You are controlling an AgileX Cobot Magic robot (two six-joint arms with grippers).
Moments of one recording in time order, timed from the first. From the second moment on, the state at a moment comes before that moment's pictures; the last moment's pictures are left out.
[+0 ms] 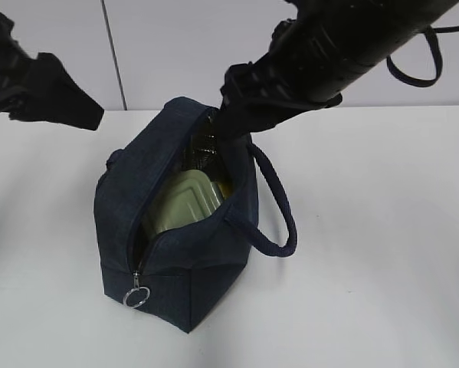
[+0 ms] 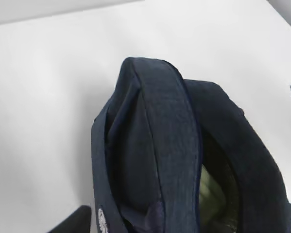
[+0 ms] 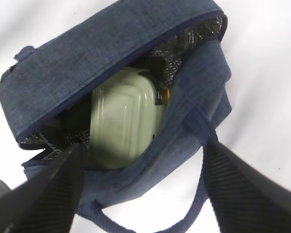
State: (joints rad) left arm -0.23 1.31 -1.10 -0.54 0.85 0.51; right arm 0.53 1.56 -1.36 0.27 0.79 -0.21
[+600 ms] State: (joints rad) left arm -0.23 0.91 -0.69 -0.55 0.55 0.59; right arm 0.67 1.05 -0.57 0.61 0.25 -0.51
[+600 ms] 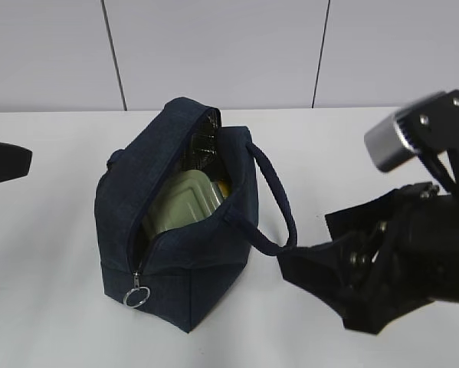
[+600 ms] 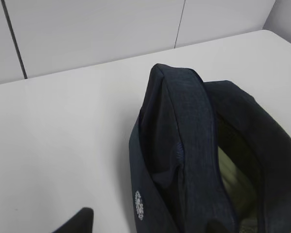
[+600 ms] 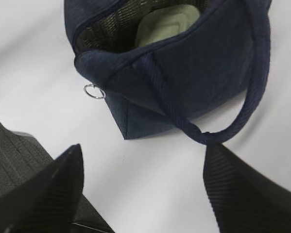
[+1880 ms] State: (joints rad) left arm -0.23 0.91 -0.68 -0.58 0.55 0.60; right arm 1.20 1.62 -0.56 0.55 -0.48 -0.37
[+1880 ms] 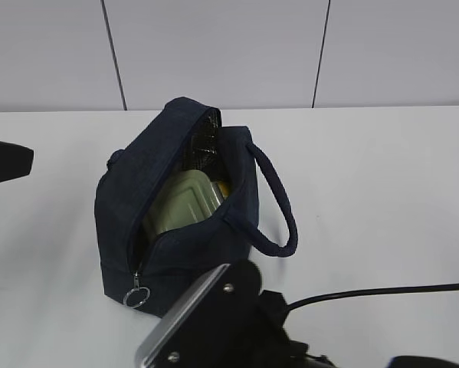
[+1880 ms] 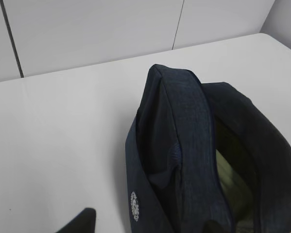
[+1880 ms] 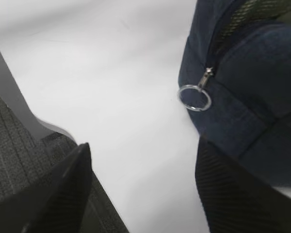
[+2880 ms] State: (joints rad) left arm -0.23 0.91 -0.68 -0.59 0.55 0.60; right arm 1.12 1.92 -0.73 0.49 -0.62 -0.11
